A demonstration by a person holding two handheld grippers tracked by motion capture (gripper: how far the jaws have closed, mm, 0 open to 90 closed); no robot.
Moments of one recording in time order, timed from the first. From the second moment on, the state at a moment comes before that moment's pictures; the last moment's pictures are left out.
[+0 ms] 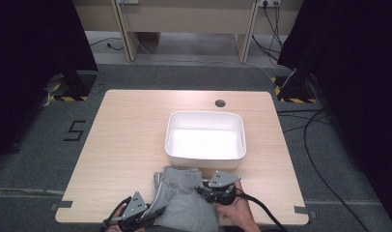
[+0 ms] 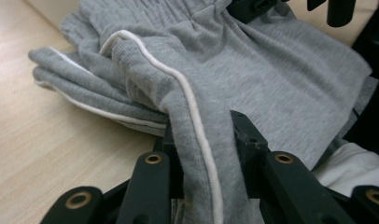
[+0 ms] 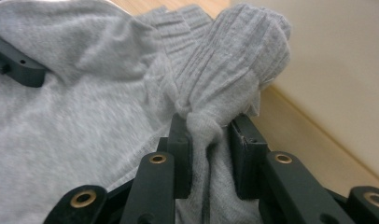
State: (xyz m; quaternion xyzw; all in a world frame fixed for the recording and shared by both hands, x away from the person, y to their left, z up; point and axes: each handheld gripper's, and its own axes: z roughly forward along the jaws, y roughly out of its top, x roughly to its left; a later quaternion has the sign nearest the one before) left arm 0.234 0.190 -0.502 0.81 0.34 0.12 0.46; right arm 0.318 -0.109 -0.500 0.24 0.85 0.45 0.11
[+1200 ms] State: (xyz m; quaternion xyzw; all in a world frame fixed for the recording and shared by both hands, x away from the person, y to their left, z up) left arm 0.257 0.184 -0.392 0.80 0.28 0.18 0.51; right arm 0.328 -0.127 -0.379 0.17 0.82 0.52 0.17
